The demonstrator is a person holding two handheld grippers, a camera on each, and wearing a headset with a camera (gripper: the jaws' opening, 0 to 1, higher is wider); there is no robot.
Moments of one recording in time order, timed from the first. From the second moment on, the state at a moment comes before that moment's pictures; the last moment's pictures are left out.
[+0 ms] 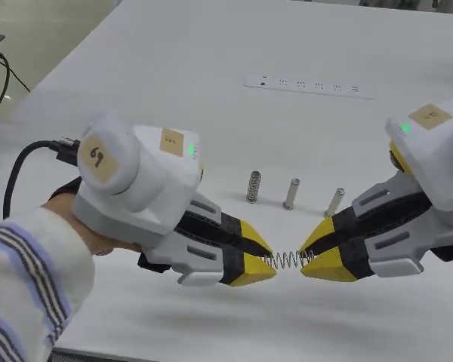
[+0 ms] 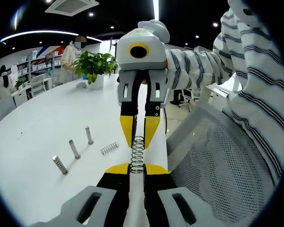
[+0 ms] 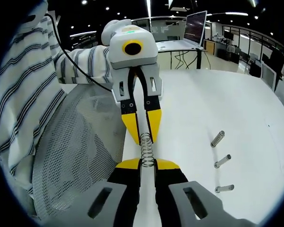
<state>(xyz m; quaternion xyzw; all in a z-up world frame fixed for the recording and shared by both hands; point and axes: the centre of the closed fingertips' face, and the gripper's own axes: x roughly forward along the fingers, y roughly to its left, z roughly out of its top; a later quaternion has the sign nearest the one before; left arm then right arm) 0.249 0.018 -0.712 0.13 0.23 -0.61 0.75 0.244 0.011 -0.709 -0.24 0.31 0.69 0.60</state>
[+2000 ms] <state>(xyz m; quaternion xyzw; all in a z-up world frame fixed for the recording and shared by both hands) 0.251 -0.005 -0.718 0.13 0.20 -0.61 0.76 0.243 0.011 -0.694 -0.37 0.31 0.69 0.54</state>
